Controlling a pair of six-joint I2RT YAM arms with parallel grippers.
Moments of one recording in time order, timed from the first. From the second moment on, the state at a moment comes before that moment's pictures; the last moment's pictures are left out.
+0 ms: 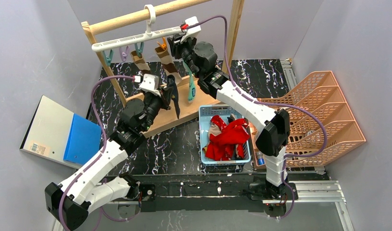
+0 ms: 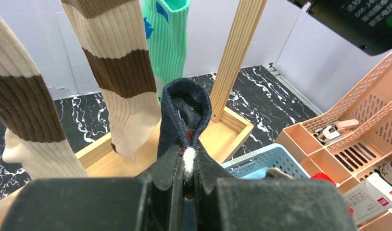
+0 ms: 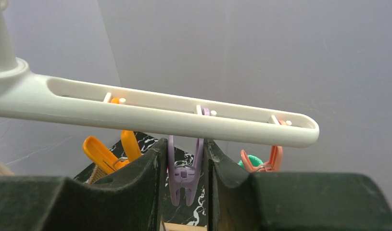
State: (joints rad) left arm -0.63 0.93 0.85 0.16 -0.21 -0.12; right arm 0.84 1.97 2.01 0.24 0.23 -0.02
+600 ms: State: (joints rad) left arm -0.63 1.09 0.94 0.25 -0.28 -0.16; right arm 0.85 1.94 2.02 0.16 0.33 0.08
